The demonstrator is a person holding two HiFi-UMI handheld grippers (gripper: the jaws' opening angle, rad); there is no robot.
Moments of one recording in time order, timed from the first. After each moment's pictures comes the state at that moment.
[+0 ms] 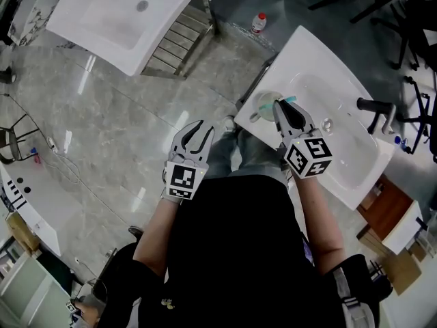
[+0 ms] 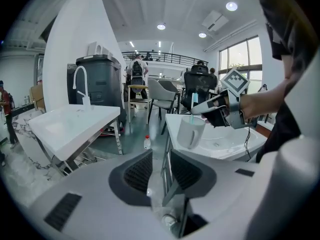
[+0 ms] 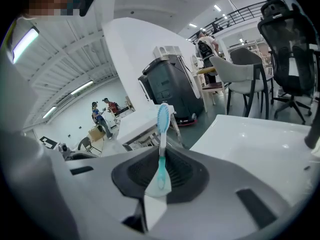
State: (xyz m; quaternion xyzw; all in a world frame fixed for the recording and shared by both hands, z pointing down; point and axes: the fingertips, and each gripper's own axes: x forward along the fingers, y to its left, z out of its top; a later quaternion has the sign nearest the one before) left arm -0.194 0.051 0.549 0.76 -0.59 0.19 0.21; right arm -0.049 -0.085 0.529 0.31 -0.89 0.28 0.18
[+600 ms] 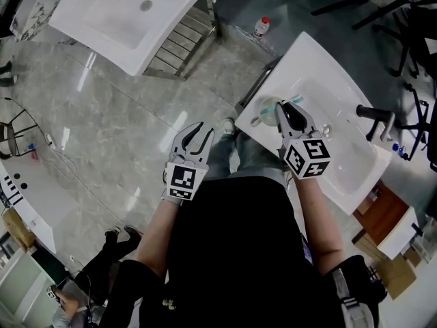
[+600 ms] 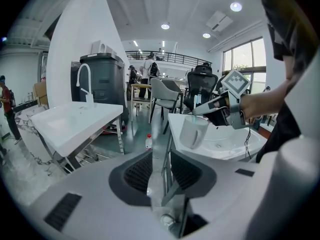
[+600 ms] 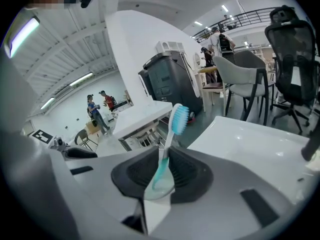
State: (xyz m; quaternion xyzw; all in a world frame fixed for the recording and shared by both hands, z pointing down) left arm -0.200 0.050 0.554 0.75 -0.60 0.19 0.22; right arm -0.050 -0.094 0.537 0.31 -0.89 0.25 0.22
